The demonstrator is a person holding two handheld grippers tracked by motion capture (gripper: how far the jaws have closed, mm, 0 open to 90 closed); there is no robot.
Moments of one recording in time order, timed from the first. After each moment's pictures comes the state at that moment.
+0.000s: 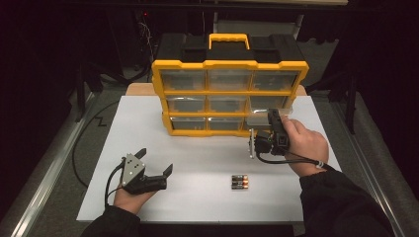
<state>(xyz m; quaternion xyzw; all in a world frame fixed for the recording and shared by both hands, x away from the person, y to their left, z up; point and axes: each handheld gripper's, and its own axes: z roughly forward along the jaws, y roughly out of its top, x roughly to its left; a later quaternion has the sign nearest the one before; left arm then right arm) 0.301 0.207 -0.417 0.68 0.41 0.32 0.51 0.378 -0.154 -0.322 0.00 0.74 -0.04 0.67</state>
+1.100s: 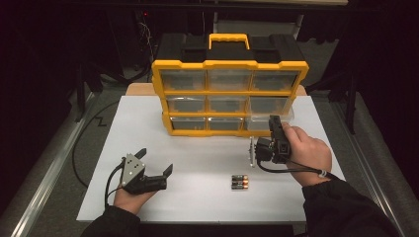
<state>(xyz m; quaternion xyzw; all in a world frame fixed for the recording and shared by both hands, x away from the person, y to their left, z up) 0.301 0.207 -0.417 0.68 0.41 0.32 0.51 0.356 -0.153 -0.321 0.00 0.75 -0.05 0.66</state>
